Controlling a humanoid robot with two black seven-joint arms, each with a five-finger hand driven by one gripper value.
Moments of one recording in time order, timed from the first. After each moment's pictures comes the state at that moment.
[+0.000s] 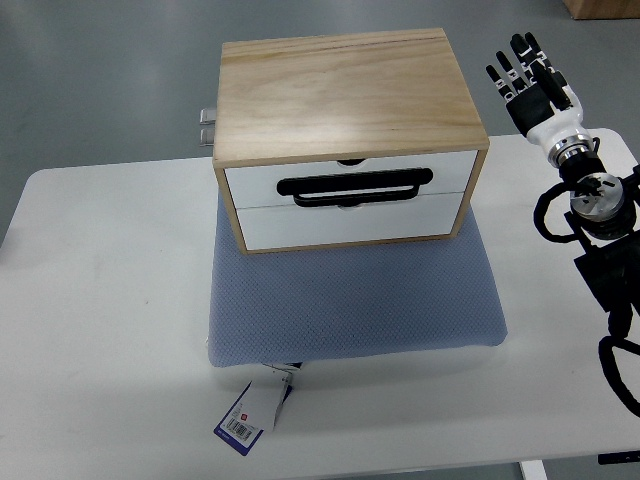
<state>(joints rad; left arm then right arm) -0.03 0.00 -0.07 -0.20 0.00 0.02 0.05 0.74 -0.12 1.41 0.61 -0.22 0.27 0.10</state>
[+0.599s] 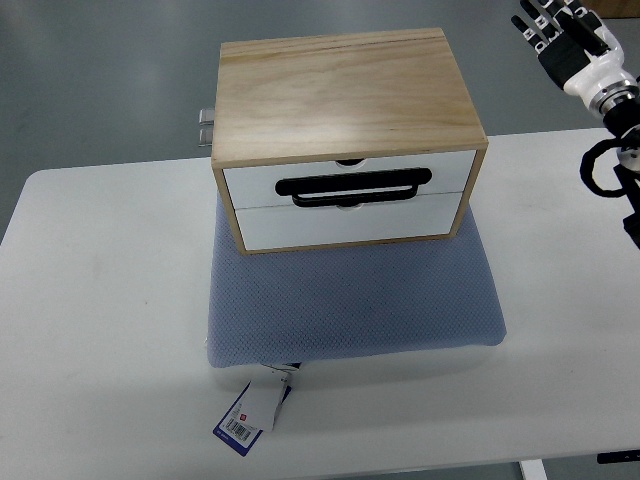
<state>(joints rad) -0.04 0.00 -0.06 -0.23 0.00 0.02 0.05 0.91 -0.37 1.22 0.69 -0.32 0.30 0.00</state>
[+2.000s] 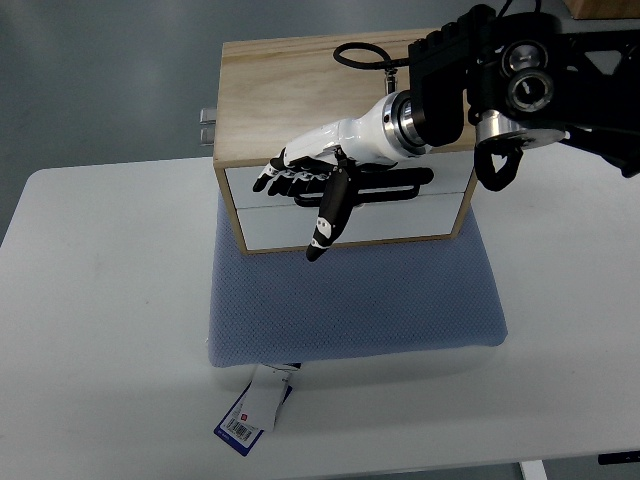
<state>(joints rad) -0.04 0.00 -0.07 -0.31 0.00 0.01 0.05 1.57 -0.46 0.13 1.57 -0.51 0.29 -0.61</state>
